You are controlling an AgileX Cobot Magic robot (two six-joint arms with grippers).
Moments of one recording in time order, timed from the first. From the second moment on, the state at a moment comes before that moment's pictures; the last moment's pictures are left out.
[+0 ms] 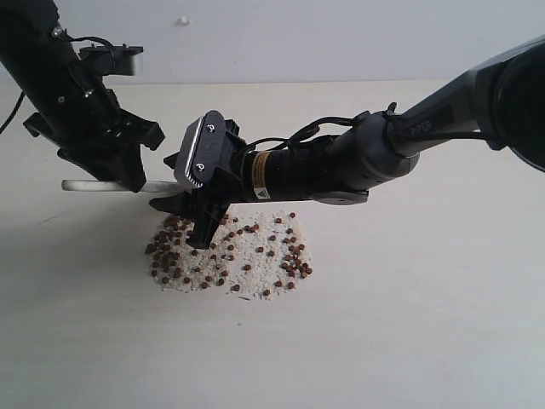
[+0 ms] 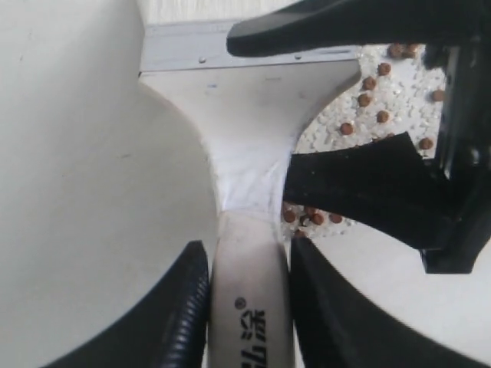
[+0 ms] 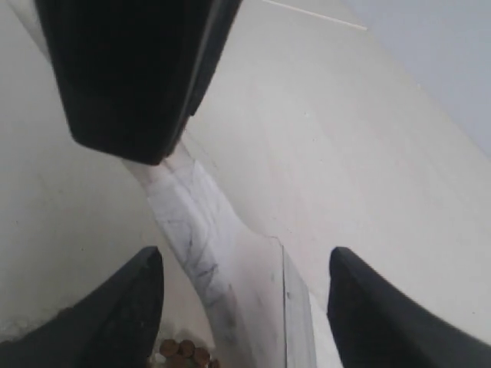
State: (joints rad) left arm -0.47 1.87 -1.40 -0.25 1.11 0.20; right arm 0.60 2.30 -1.28 -0.95 -0.75 0.24
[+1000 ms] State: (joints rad) left arm -0.46 1.87 -1.44 -0.26 0.78 0.24; right arm 0.60 2.31 -1.35 -0.97 -0.70 0.18
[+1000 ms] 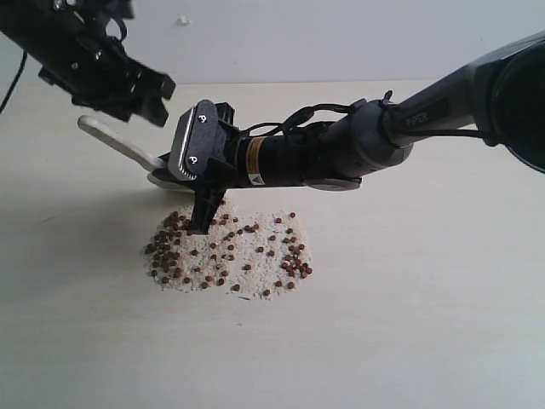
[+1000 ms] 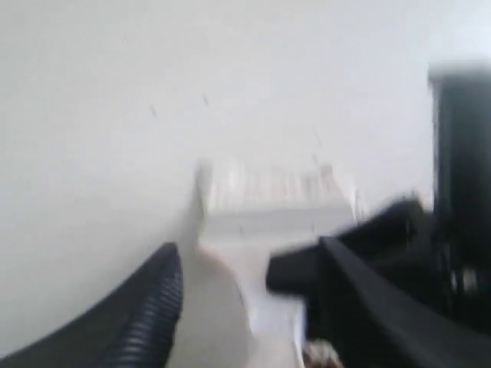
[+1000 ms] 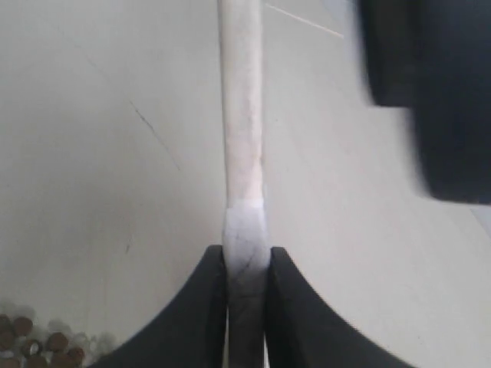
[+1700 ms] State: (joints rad) left arm -0.29 1.67 -1.50 -0.44 0.44 0.57; right arm 0.54 2.12 -1.35 -1.05 -0.67 0.71
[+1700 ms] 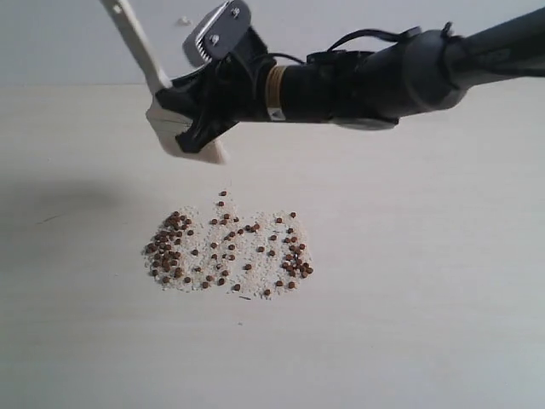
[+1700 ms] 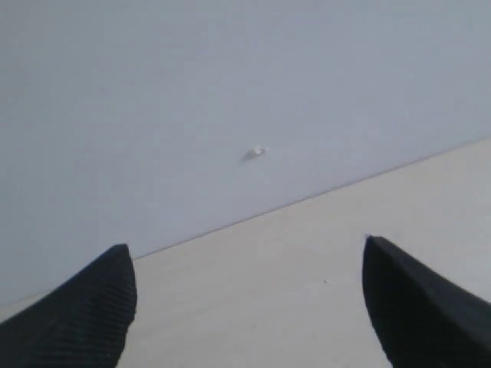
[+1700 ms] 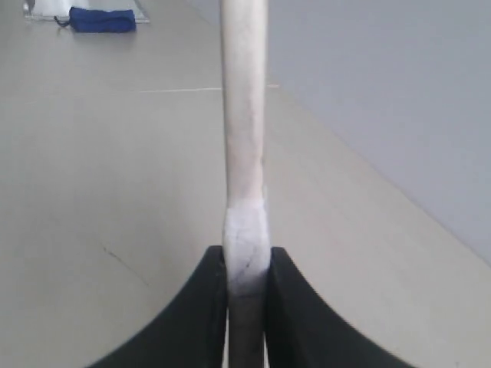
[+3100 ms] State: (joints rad) left arm -0.25 1.90 -1.20 -1.73 1.21 1.95; right arm 0.27 2.09 -1.35 -1.52 -1.21 1.43
